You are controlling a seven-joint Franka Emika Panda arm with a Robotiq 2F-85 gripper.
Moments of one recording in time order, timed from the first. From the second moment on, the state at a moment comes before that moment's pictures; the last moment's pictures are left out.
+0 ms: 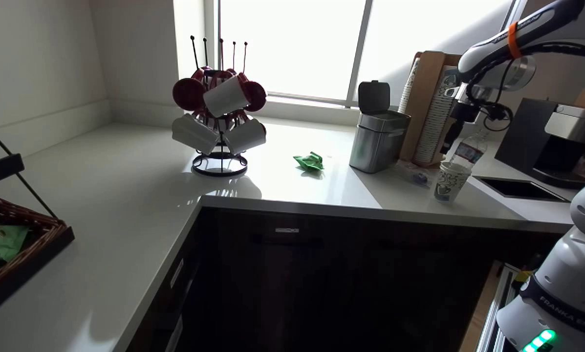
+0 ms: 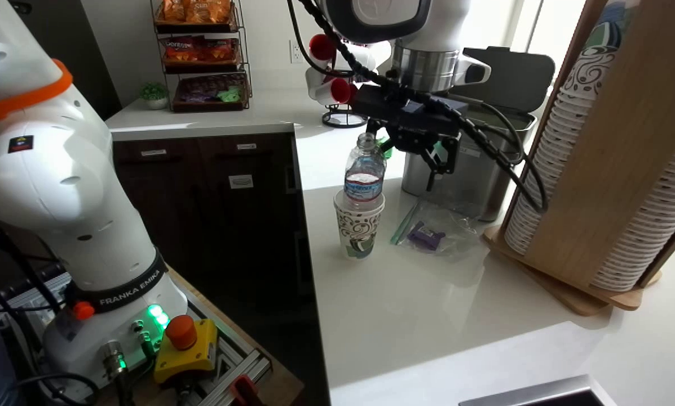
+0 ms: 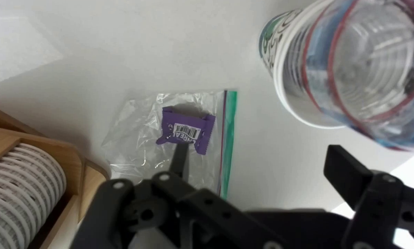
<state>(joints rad) -0.35 -0.21 -0.40 -2.34 0.02 2.17 -0.92</state>
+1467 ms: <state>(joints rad) -0.37 -0.52 -0.43 -2.26 -0.08 1.80 -0.67</state>
